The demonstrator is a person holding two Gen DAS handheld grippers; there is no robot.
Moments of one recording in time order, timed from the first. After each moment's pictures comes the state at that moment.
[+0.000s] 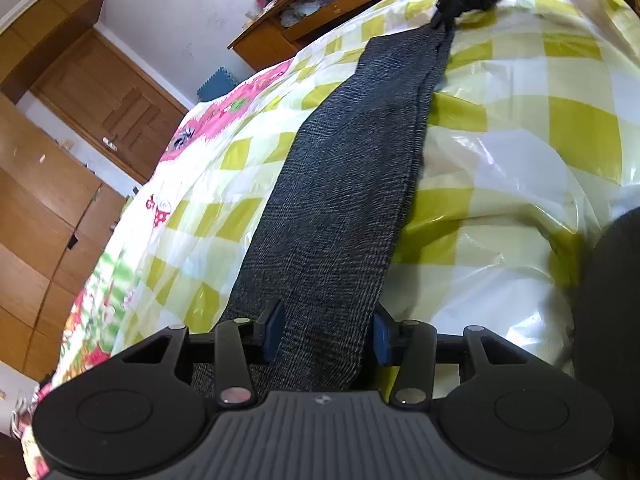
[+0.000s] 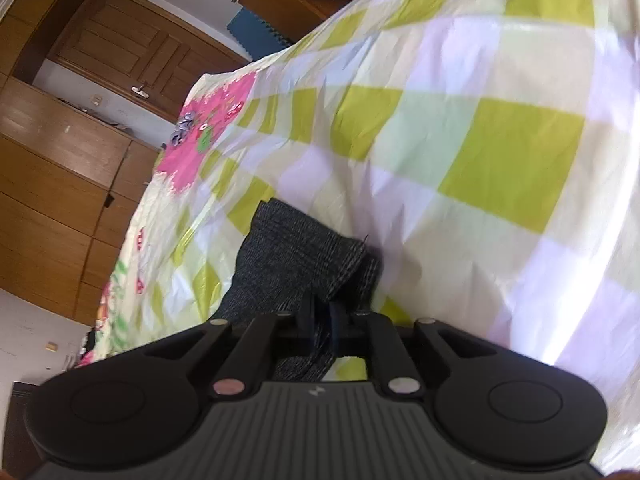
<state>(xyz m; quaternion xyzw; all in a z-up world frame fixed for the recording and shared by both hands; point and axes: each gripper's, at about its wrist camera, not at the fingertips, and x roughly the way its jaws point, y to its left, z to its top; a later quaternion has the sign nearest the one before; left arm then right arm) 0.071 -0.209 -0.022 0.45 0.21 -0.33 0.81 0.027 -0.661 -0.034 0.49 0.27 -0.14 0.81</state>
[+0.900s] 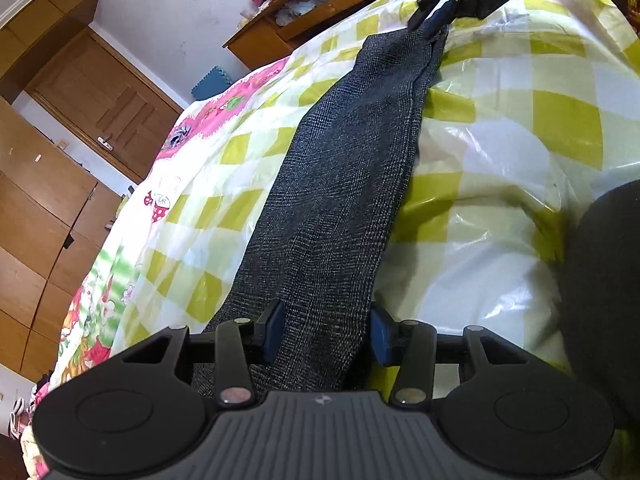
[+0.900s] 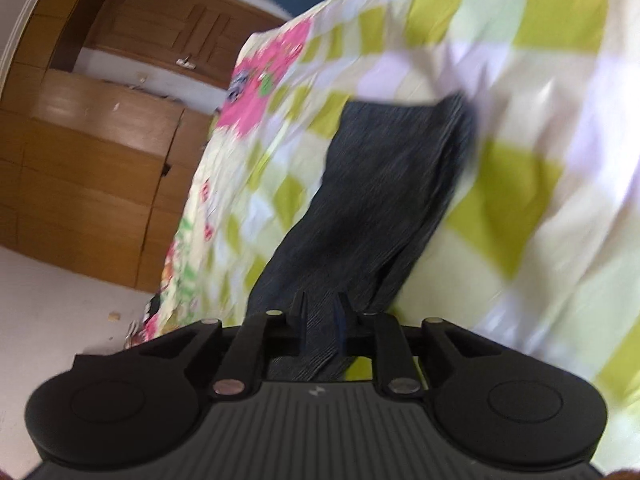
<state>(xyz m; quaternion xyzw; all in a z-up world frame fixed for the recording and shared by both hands) 0.064 -0.196 -0.017 0.45 0.21 -0.34 0.80 0.020 -0.593 -0.032 0.54 0.27 -0.03 0.79</state>
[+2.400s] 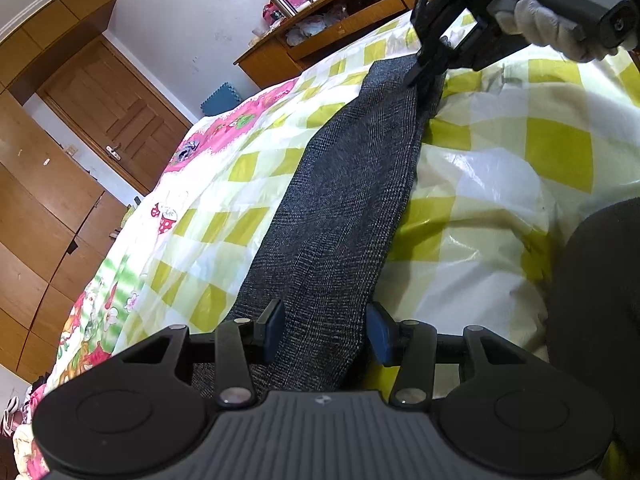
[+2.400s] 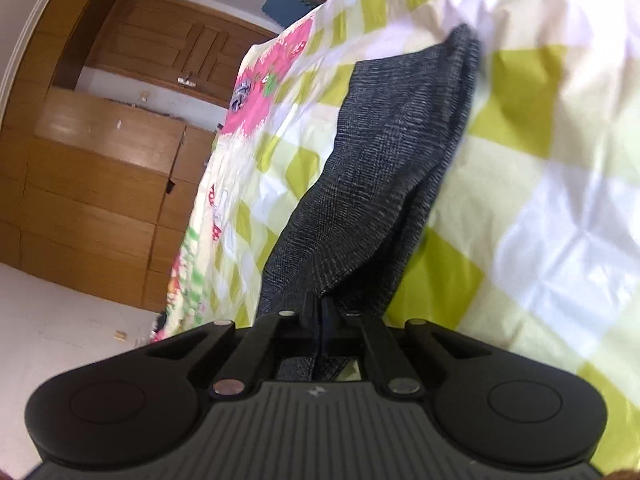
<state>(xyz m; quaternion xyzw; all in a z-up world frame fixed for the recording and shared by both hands) 0.053 -0.188 -0.011 0.43 0.19 -0.35 0.81 0.014 -0.549 -0.046 0.56 0.23 -0.06 0.79</state>
